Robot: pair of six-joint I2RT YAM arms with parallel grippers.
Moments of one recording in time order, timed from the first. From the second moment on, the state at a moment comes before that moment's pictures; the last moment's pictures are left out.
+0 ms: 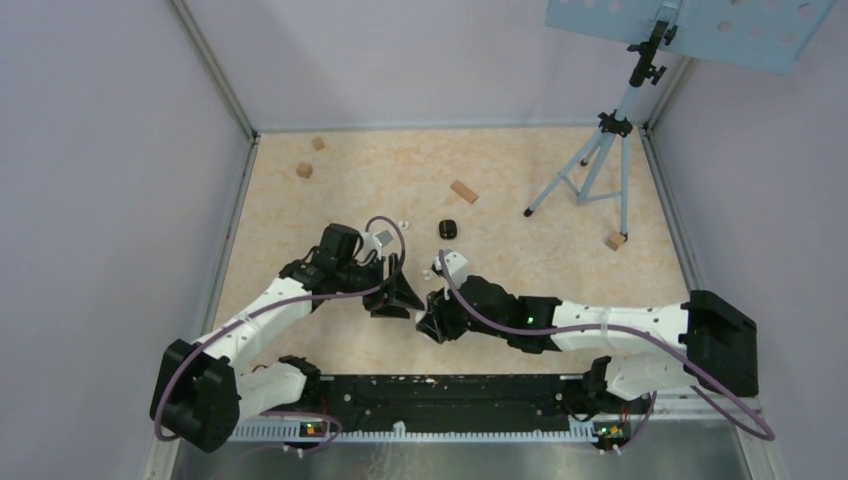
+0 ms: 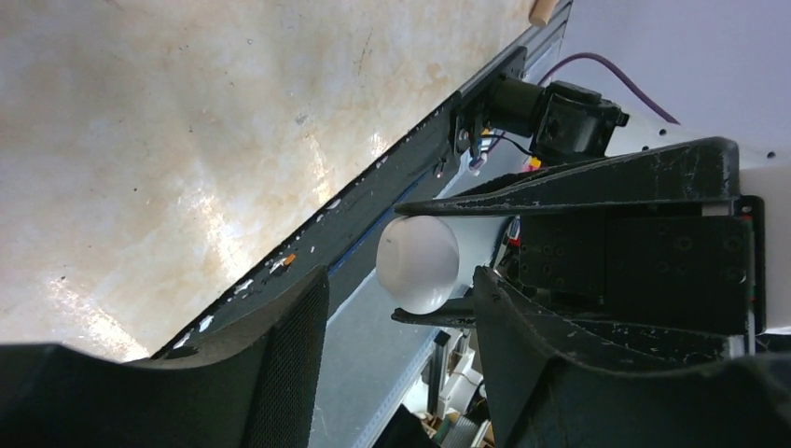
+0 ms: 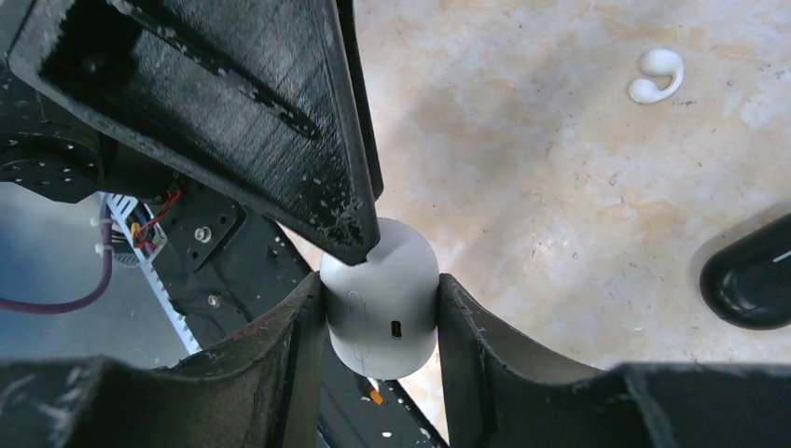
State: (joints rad) left arm -0.44 1.12 0.65 -0.42 0.81 -0.77; right arm 1.24 1.26 0.70 0.04 0.14 0.55
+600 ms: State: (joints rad) left arm -0.44 1.15 0.65 -0.46 0.87 -0.63; right arm 1.23 1.35 0.75 0.07 0.10 0.55
